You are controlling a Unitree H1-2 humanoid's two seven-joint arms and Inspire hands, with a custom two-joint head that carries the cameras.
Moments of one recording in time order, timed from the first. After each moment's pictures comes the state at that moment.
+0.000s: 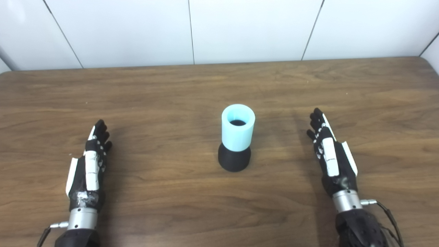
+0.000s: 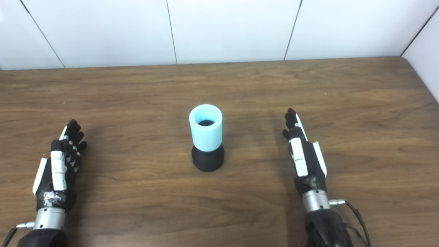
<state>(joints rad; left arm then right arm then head) 0.16 0.10 0.18 -0.26 -0.07 0.04 -0.10 0.19 -0.03 -0.11 -0.24 -0.03 -0.02 0.06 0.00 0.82</state>
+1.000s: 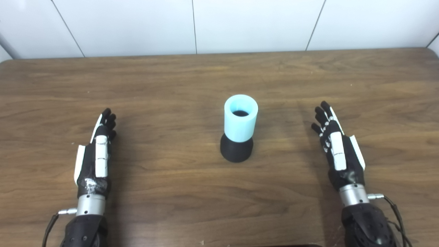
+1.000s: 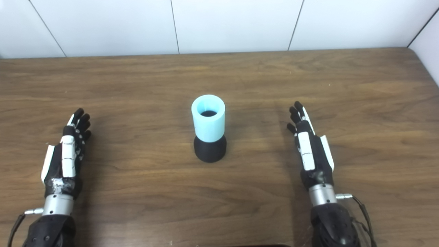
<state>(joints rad) 0.16 0.10 0.12 -0.30 0.00 0.09 -0.05 0.20 -0.05 -0.11 -0.25 0.01 0.00 0.06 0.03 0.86</state>
